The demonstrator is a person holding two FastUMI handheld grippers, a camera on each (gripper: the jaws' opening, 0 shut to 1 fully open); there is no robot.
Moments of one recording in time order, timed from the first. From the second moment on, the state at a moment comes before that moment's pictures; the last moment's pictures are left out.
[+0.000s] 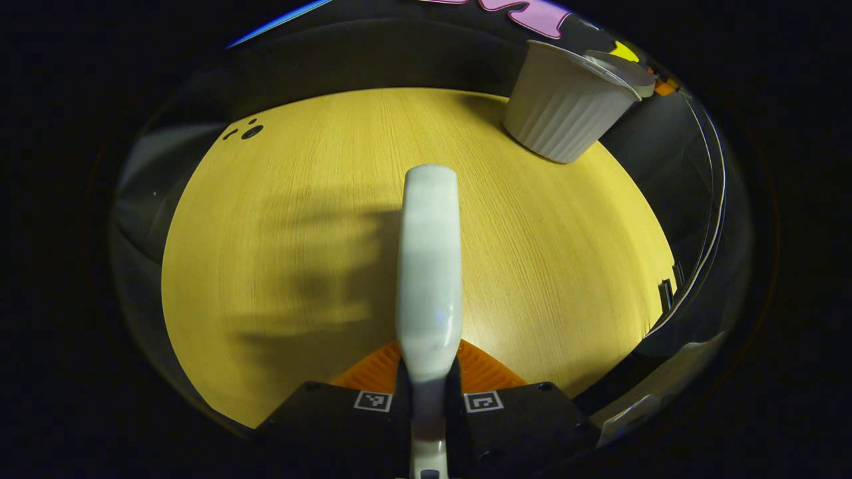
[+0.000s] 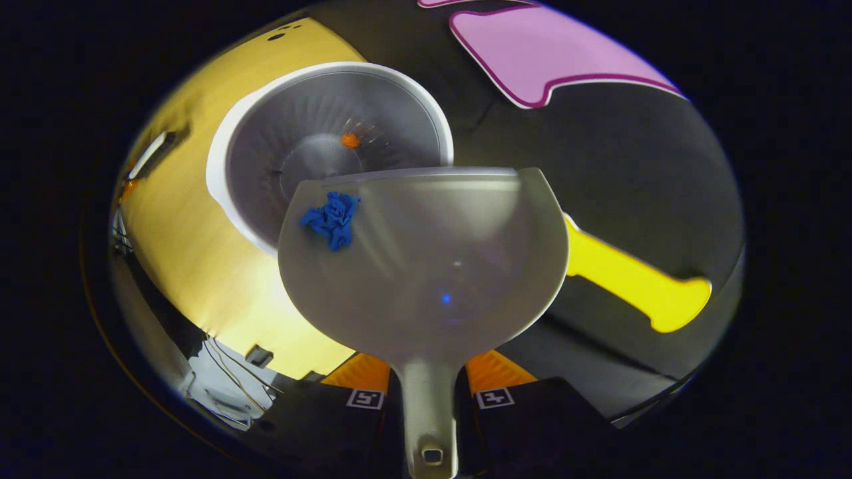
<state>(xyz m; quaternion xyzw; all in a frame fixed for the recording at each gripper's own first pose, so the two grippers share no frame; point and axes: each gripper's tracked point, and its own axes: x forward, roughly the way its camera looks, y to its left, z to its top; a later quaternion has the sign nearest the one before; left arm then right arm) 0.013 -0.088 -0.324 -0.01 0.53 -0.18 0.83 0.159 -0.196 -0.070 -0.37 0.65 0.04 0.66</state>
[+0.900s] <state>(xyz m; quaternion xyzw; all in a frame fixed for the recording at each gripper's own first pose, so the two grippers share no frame) 0.012 -0.087 -0.321 0.02 0.54 -0.16 0.83 0.116 -0.166 -0.042 -0.13 0.53 0.02 0.84</state>
